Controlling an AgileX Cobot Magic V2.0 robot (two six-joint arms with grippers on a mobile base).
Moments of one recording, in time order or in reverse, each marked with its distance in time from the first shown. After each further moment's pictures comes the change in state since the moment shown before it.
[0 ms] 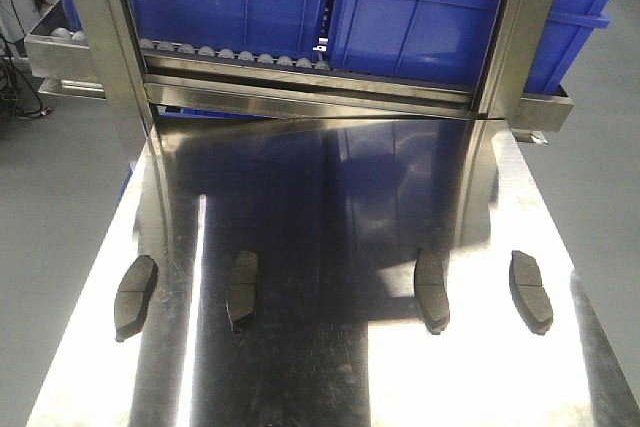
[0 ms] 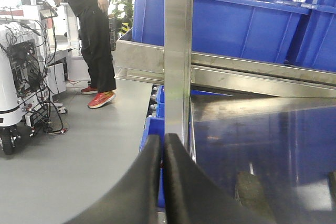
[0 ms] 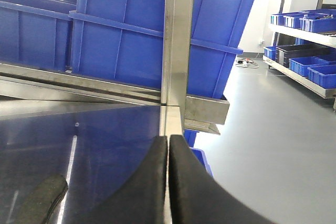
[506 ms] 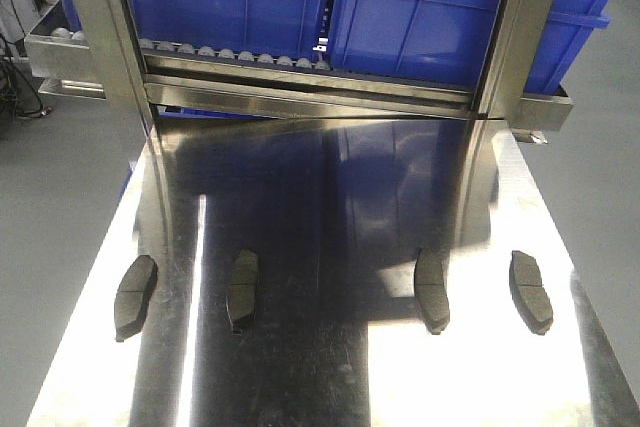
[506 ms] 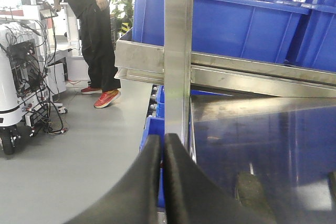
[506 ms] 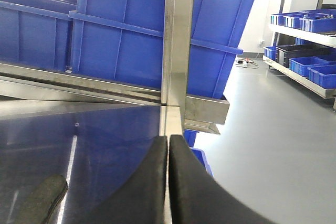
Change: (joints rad) left arm 0.000 0.000 0.000 0.000 0.000 0.000; right arm 0.000 0.000 0.000 0.000 0.000 0.000
